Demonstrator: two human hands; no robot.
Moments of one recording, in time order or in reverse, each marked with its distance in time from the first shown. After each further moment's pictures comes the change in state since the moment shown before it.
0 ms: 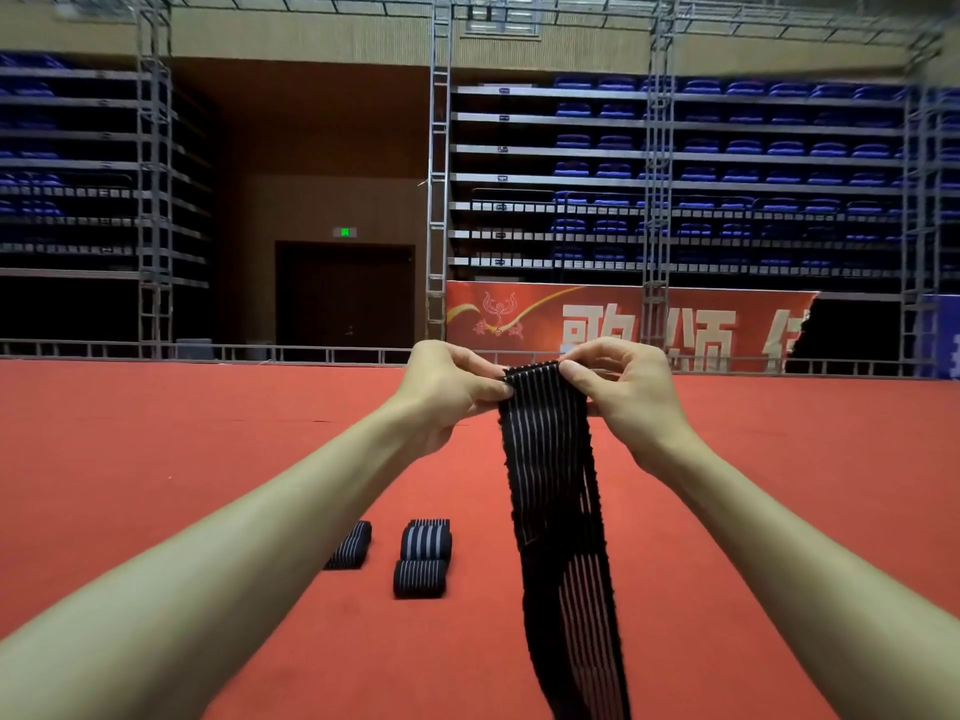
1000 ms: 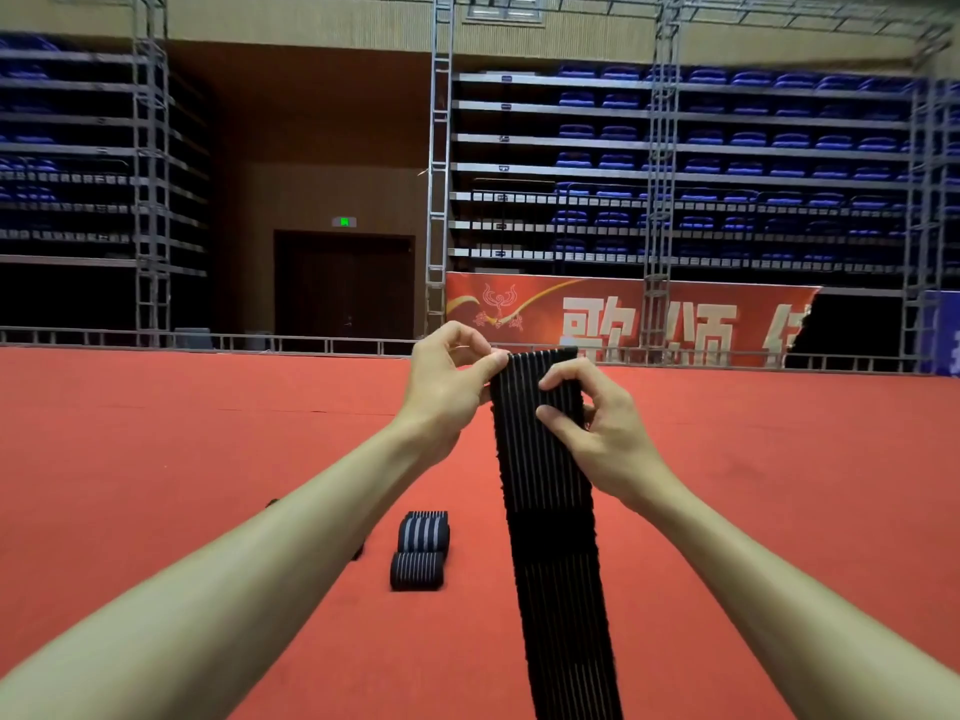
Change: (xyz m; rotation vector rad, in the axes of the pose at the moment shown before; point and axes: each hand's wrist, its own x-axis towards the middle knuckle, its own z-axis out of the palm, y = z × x) left_hand 0.013 -0.031 0.007 -0.036 0.117 0.257; right_hand -0.024 0.029 0.018 -0.043 -0.184 -0.169
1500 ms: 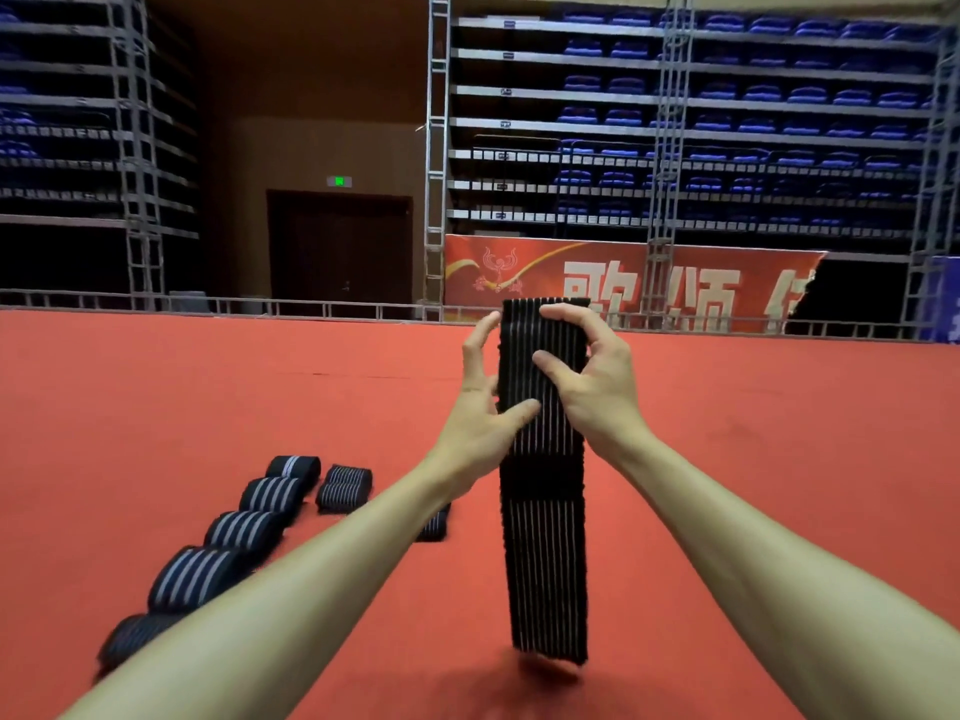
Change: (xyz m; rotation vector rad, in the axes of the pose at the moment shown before) left_hand -0.048 -0.056 0.005 0.079 -0.234 0.041; right_hand 0.008 0.006 0.025 0.074 0.232 0.036
